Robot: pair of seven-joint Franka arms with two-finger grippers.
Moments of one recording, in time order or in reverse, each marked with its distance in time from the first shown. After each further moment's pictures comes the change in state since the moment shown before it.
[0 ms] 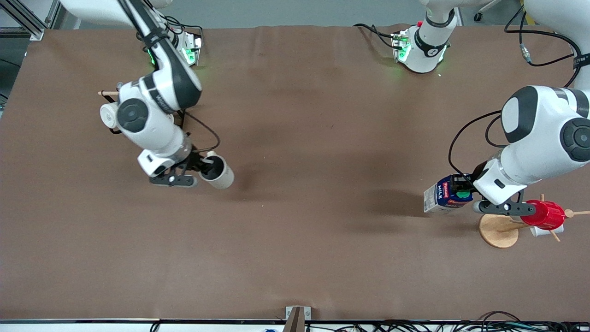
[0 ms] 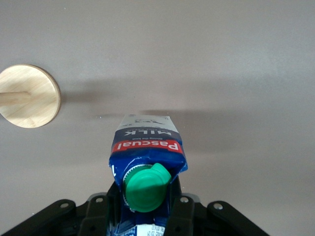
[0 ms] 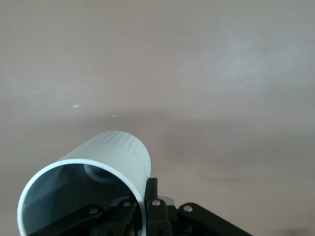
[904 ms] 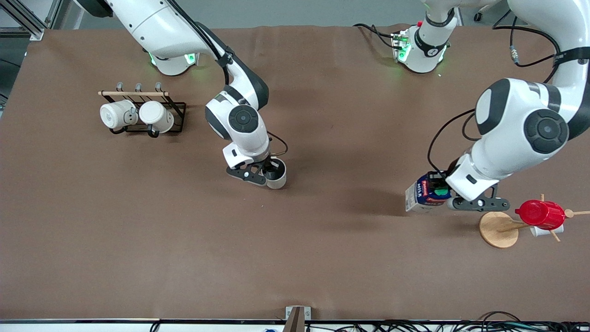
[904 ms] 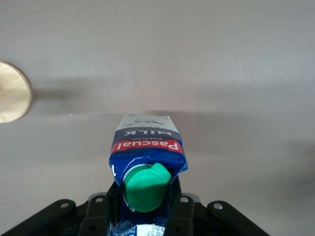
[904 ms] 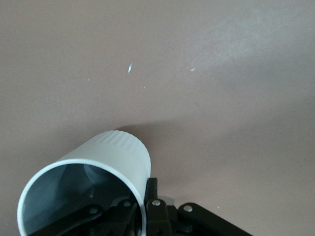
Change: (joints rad) left arm -0.116 0.001 -0.005 0.027 0.000 -0.014 -0.171; right arm 0.244 0.316 0.004 0.201 -0.194 0.060 0.540
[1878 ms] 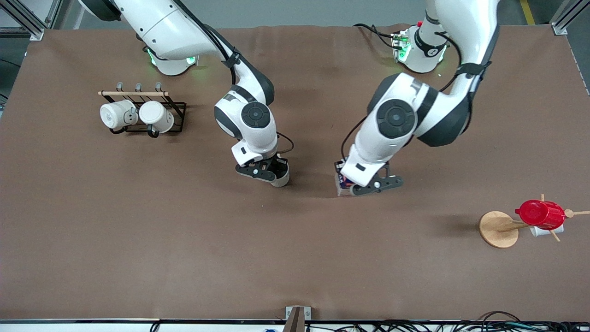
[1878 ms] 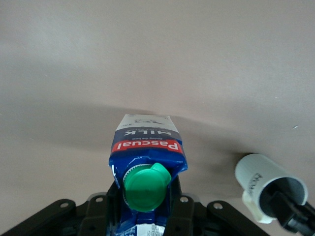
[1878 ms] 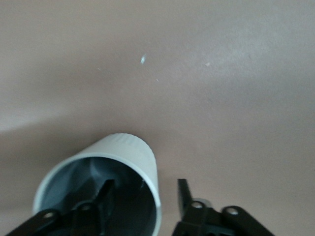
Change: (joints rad) left arm -0.350 0.169 -0.002 0.145 0.000 0.001 -0.589; right arm 0.033 0.016 -0.002 0.022 -0.070 0.009 0.034
